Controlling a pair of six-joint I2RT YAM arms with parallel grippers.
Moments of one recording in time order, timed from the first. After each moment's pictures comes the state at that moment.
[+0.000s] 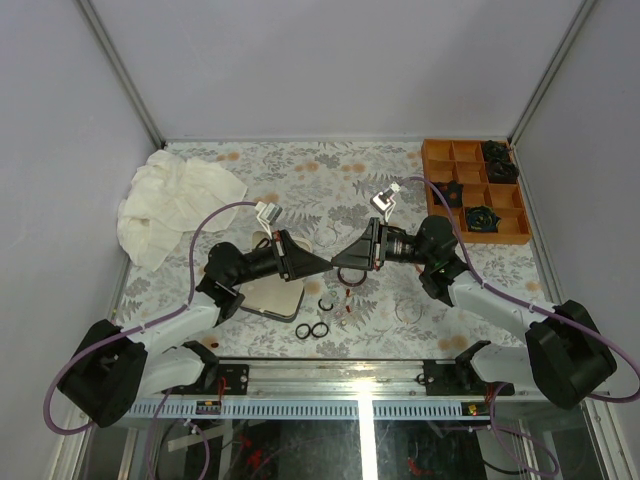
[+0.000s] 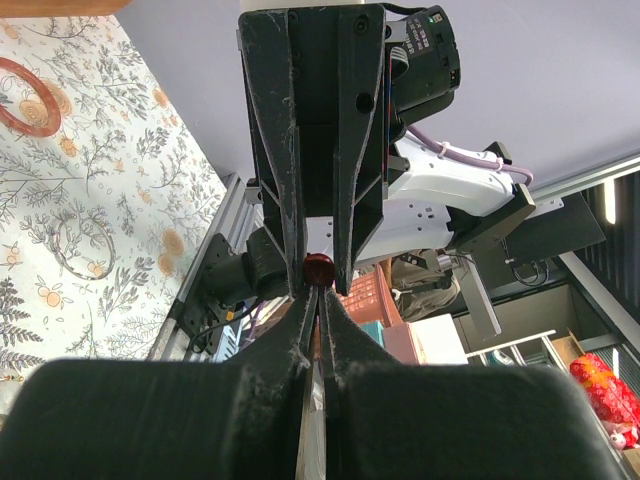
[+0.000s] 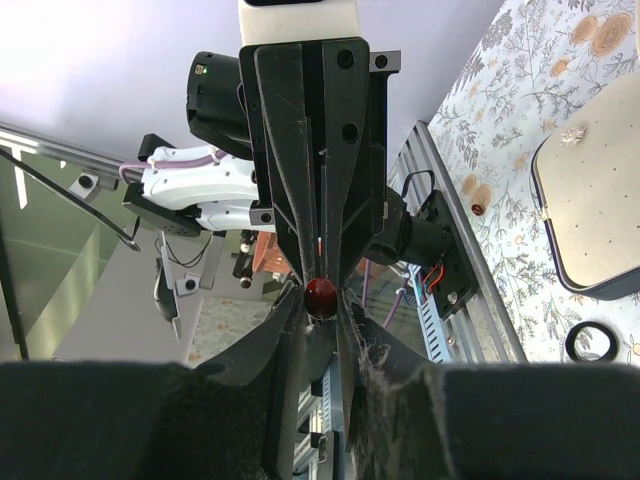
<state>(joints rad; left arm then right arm) -0.57 1.12 0.39 0.95 0.71 -1.29 0.58 1.24 0.58 0.74 -0.88 1.25</state>
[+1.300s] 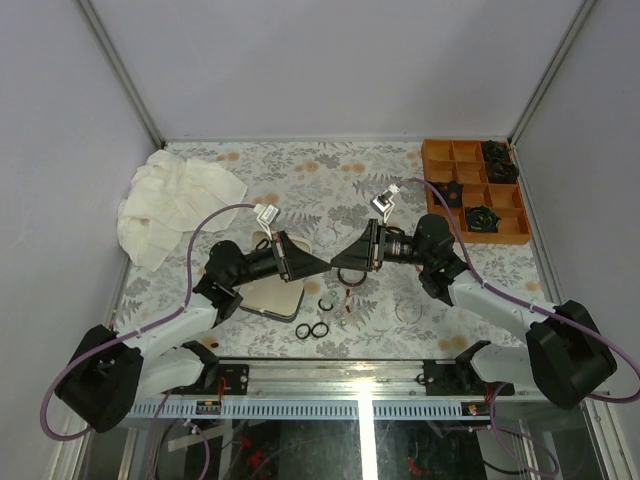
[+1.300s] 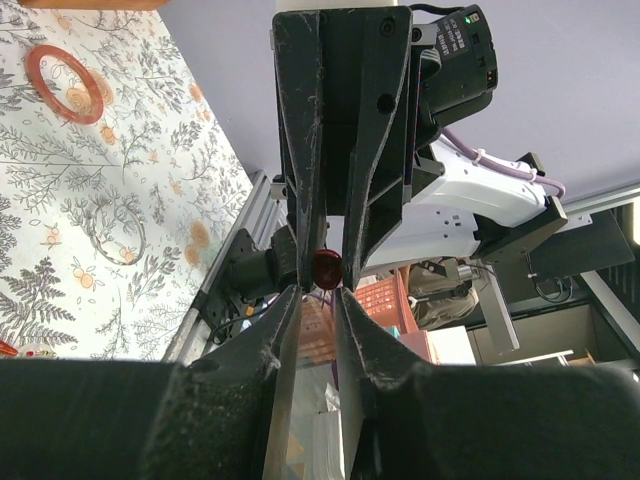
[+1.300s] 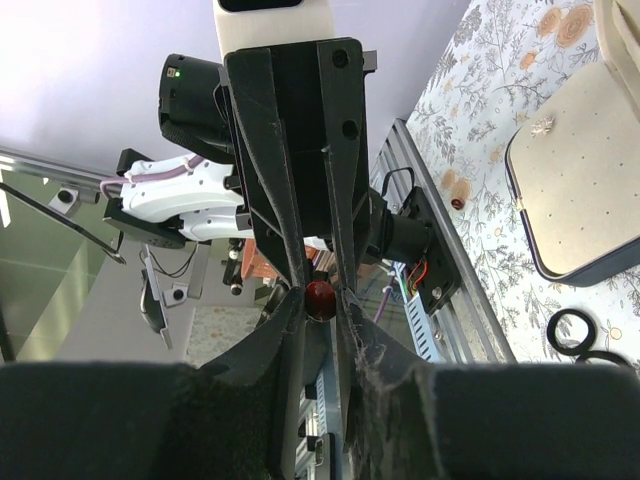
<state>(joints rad) -0.57 1.09 0.39 0.83 0.69 -1.25 0.58 1.24 0.59 0.65 -0.86 1.20</state>
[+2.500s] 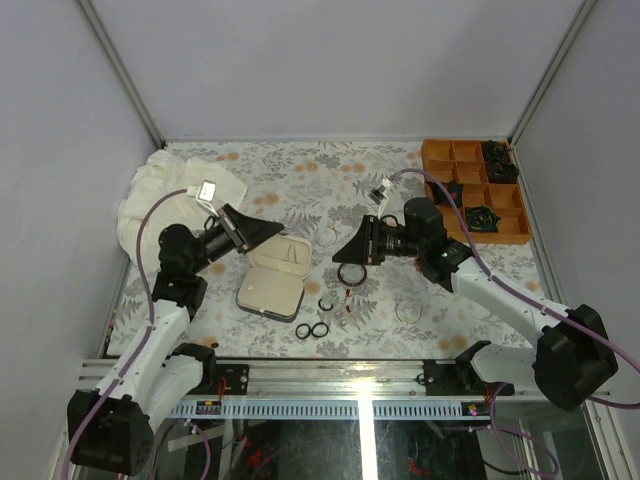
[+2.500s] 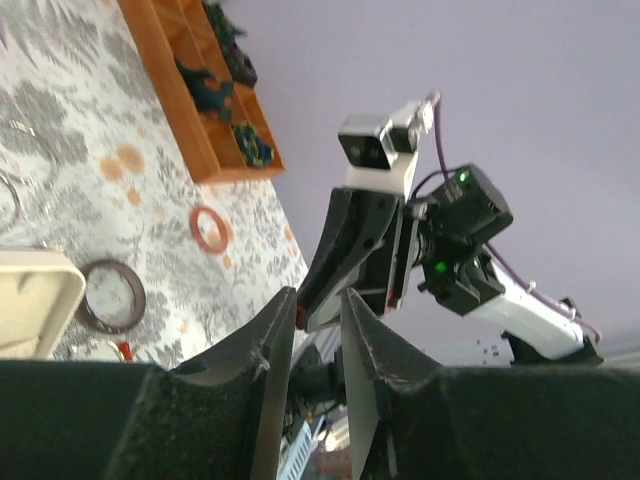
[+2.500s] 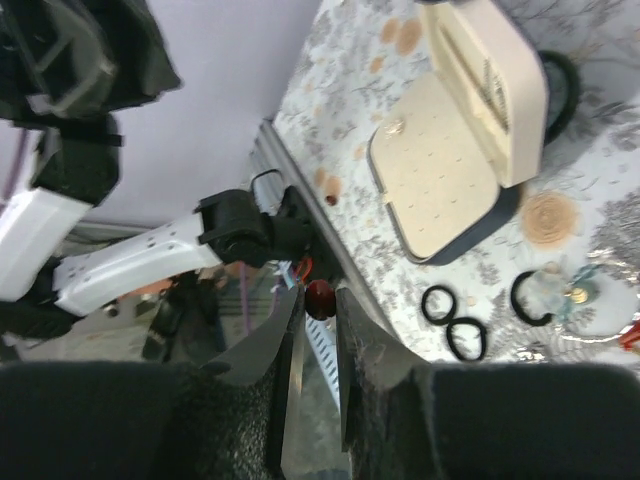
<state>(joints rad) -0.20 0.85 0.50 0.44 0.73 -1.13 0.58 1.23 0.75 0.15 -0.73 0.85</state>
